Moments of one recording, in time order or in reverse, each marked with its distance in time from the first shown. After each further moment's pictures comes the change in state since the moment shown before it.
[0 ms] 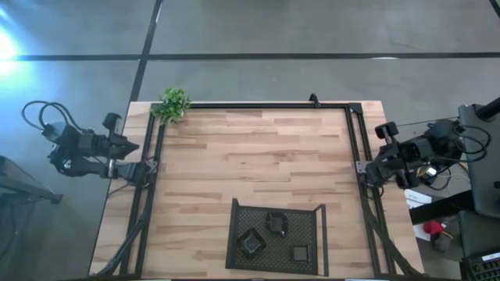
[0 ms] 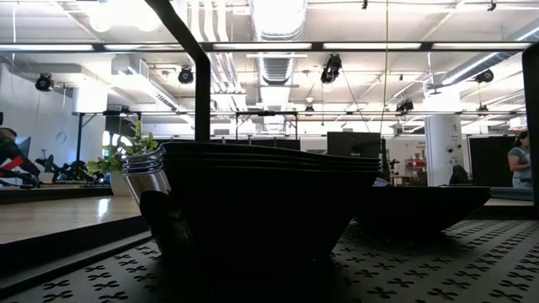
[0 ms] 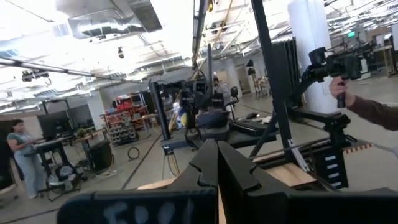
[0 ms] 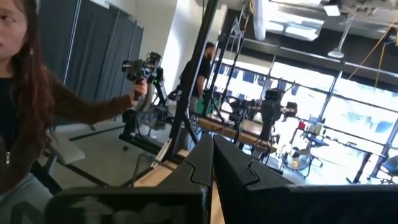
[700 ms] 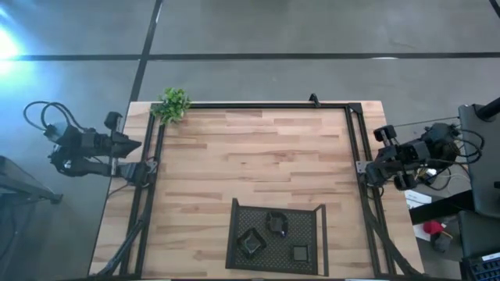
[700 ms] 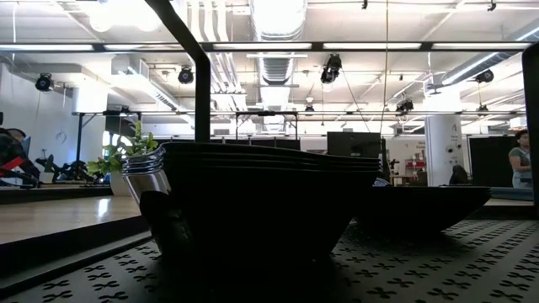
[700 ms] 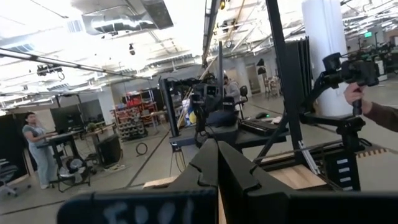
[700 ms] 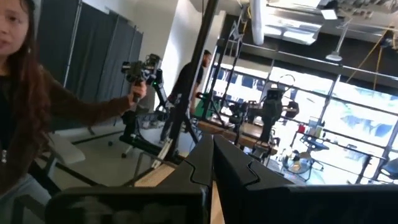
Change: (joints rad) left arm 0.000 0.000 -0.015 0.024 -0.053 -0.012; right arm 0.000 -0.114 -0.091 0.013 -0.005 0.011
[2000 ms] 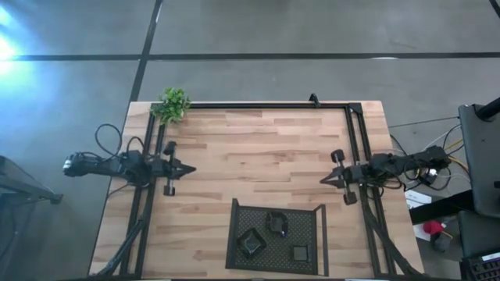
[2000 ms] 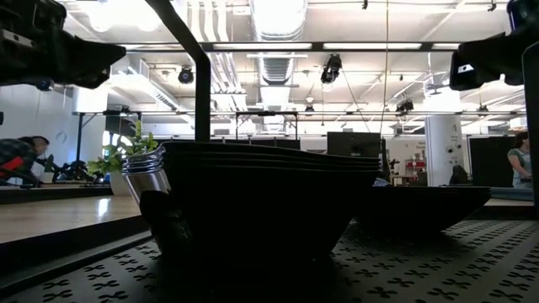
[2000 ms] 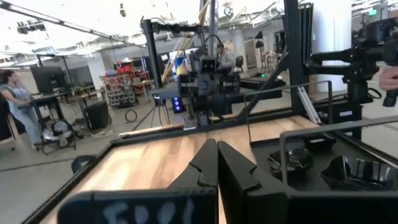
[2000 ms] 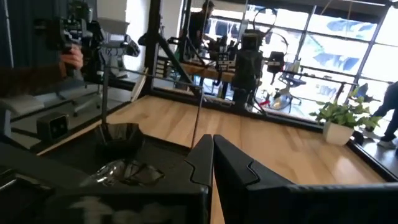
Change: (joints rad) left arm 0.001 -0.002 -0.767 0.654 -0.008 -0.068; right arm -0.001 -0.004 -0.664 0.486 0.189 0.081
